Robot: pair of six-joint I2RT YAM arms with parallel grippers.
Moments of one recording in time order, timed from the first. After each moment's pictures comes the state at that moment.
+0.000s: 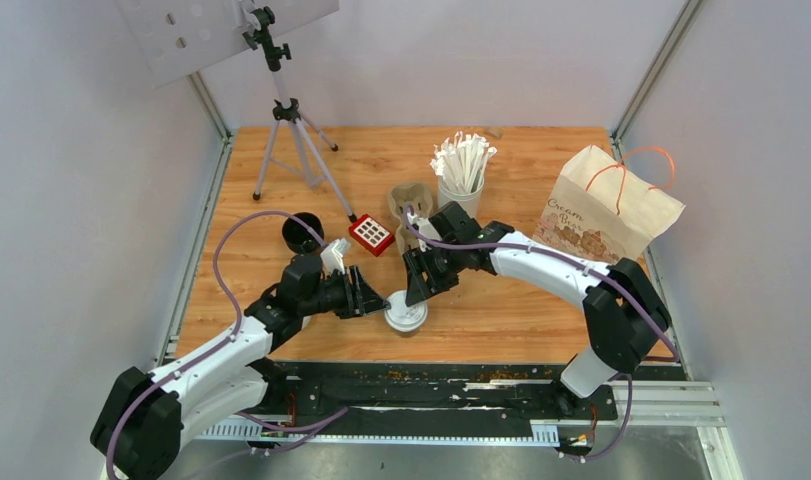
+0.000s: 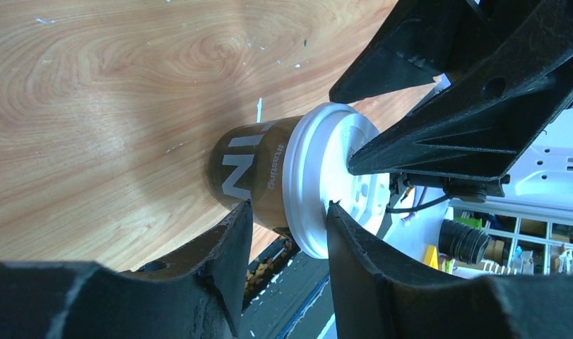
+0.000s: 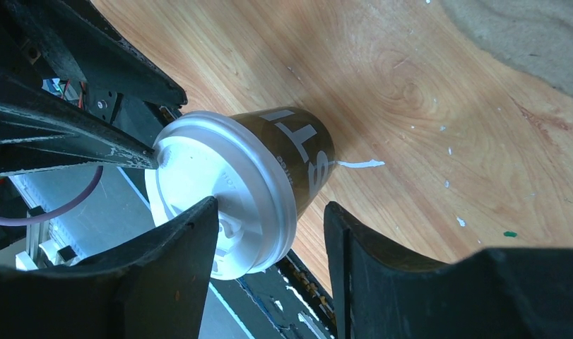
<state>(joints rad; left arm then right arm) -0.56 0.90 0.33 0.04 0.46 -0.80 0.76 1.60 1.11 -0.53 -0.48 0.30</state>
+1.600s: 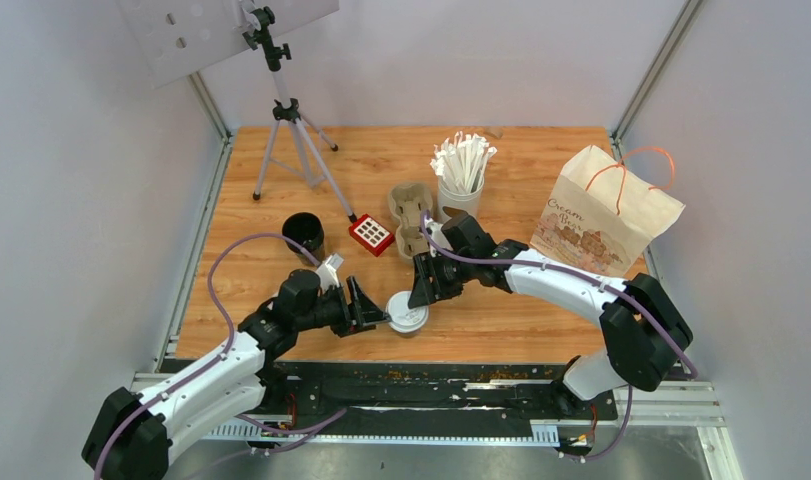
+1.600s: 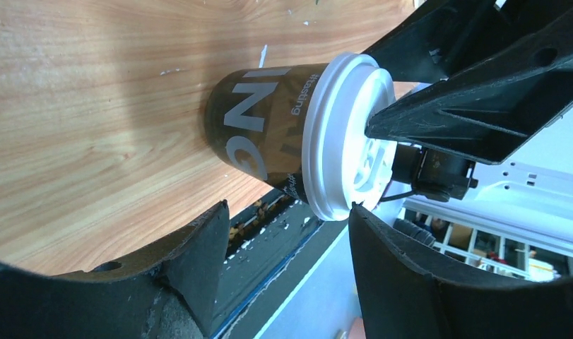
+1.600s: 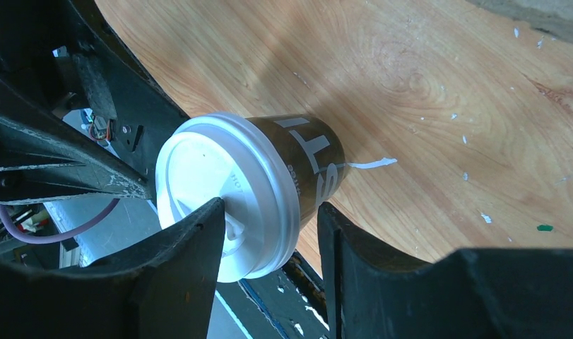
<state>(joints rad) -0.61 0.76 0.27 -0.06 0.43 -1.02 0.76 1.48 0.92 -0.33 -0.47 0.46</state>
